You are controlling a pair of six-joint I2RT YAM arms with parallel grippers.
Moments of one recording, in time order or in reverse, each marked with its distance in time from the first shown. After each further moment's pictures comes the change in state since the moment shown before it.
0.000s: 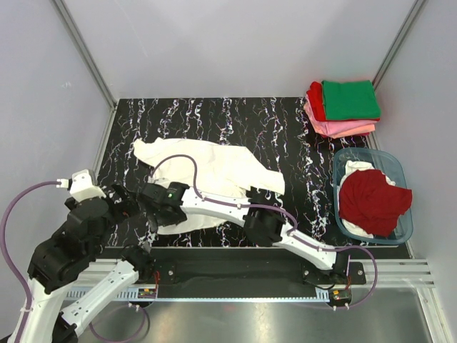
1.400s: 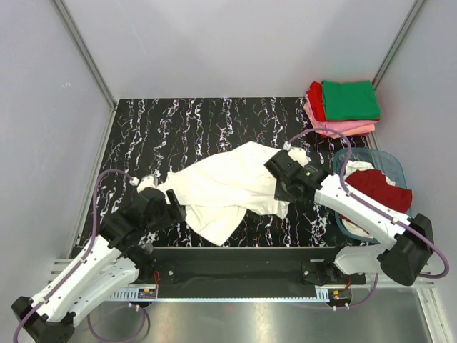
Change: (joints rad) left arm -0.021 0.185 -0.461 0.321 0.433 -0.235; right arm -0.492 -1.311 -1.355 -0.029 0.275 -0.004
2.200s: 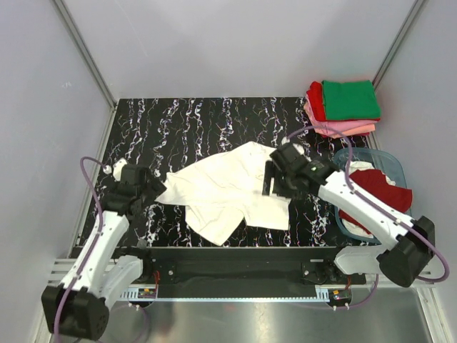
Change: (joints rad) left arm 0.439 0.233 0.026 0.193 -0.018 0.036; right arm -0.070 -0.010 0.092 0.038 -0.188 -0.085
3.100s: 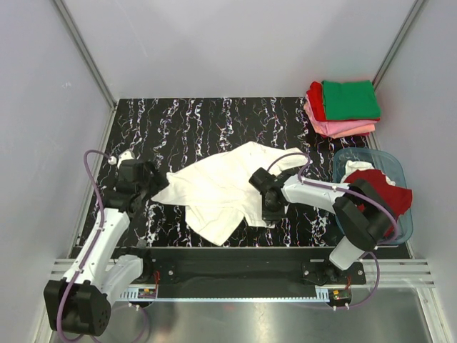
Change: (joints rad) left arm 0.060 0.057 0.003 0.183 0.129 0.134; right arm 0.065 0.360 -0.271 0.211 -0.108 0.052
